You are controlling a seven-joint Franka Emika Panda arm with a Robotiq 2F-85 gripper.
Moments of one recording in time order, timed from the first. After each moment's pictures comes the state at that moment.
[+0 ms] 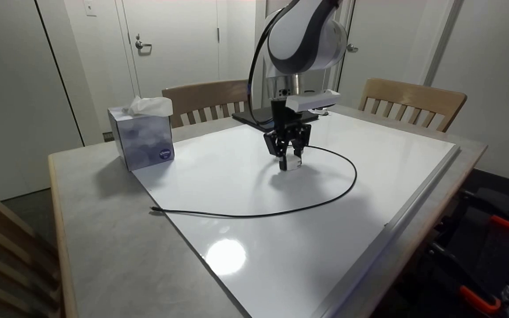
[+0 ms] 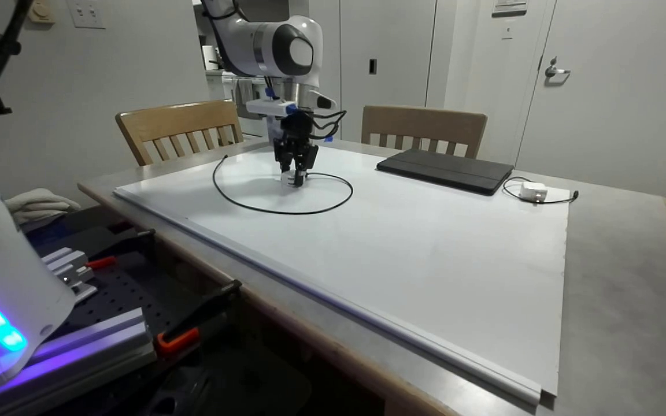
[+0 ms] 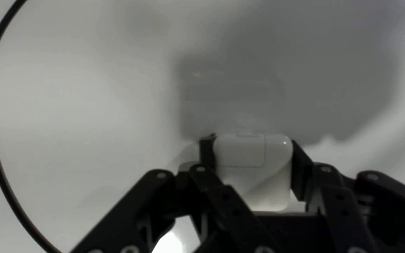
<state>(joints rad) 0.13 0.58 0.03 -2.01 0.01 2.38 0.22</state>
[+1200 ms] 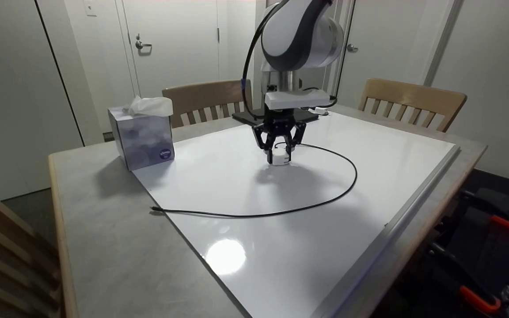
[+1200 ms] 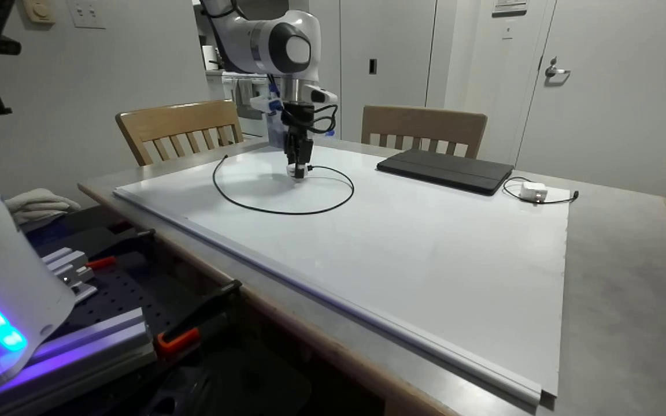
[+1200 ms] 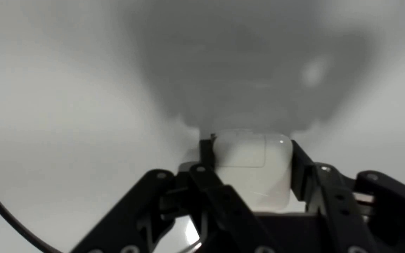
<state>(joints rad) 0.19 0.59 -0.01 -1.99 0.07 2.46 0.53</state>
